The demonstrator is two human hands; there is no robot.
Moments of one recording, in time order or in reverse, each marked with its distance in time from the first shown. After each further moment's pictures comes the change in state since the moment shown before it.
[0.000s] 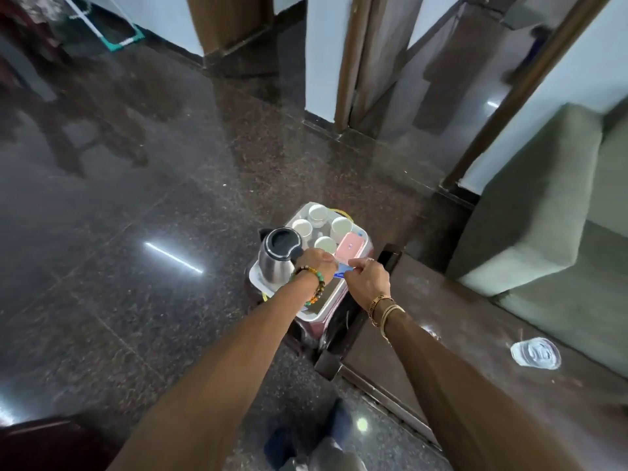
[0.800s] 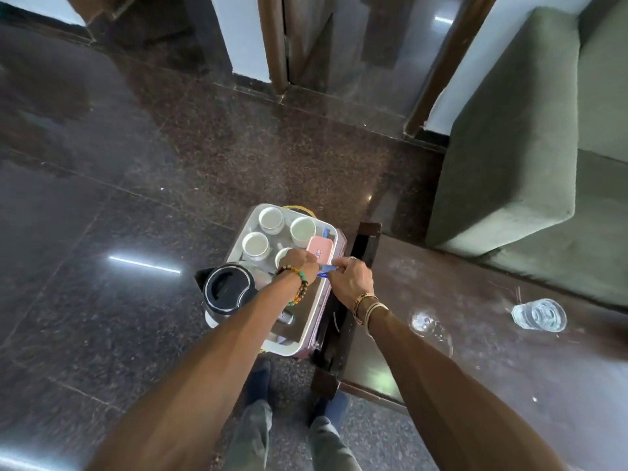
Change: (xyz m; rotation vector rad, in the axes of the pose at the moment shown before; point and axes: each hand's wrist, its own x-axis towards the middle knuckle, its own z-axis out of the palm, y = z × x) left_hand 0.153 0.027 0.053 0.217 -0.169 -0.046; right_hand 0.136 0.043 0.023 0.027 0.005 0.195
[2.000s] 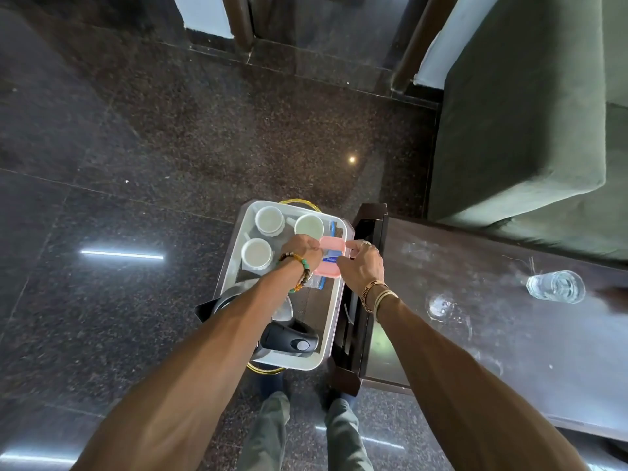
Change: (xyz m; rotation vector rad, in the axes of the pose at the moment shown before) left_hand 0.094 -0.007 -0.024 -0.005 -0.103 -0.012; right_hand 0.067 -0.020 0.036 0.092 0.113 0.218
